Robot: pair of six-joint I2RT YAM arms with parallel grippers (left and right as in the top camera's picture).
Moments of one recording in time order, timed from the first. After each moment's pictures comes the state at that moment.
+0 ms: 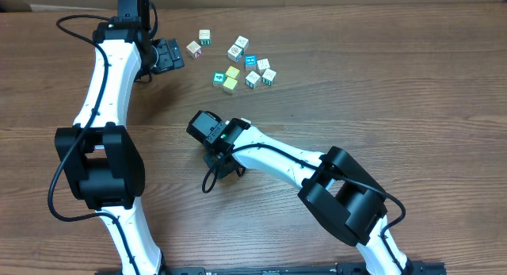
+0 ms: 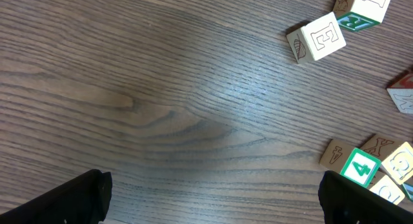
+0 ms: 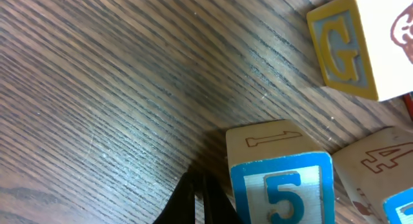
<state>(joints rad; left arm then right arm) 0.02 2.13 1.91 -0.97 -0.03 -0.31 0.91 2.18 1.59 -0.79 0.03 0.30</state>
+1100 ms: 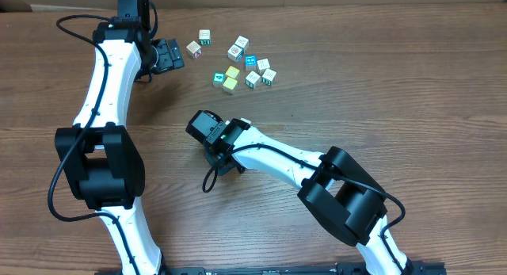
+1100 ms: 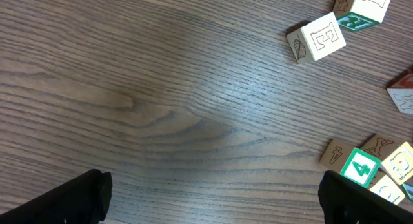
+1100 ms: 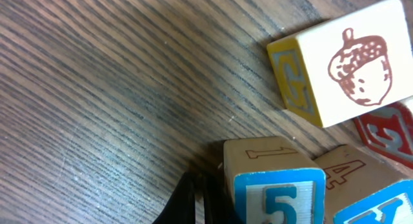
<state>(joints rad) 0.02 2.13 1.91 -0.97 -0.03 -0.31 0.92 2.18 1.59 -0.76 0.11 0.28</state>
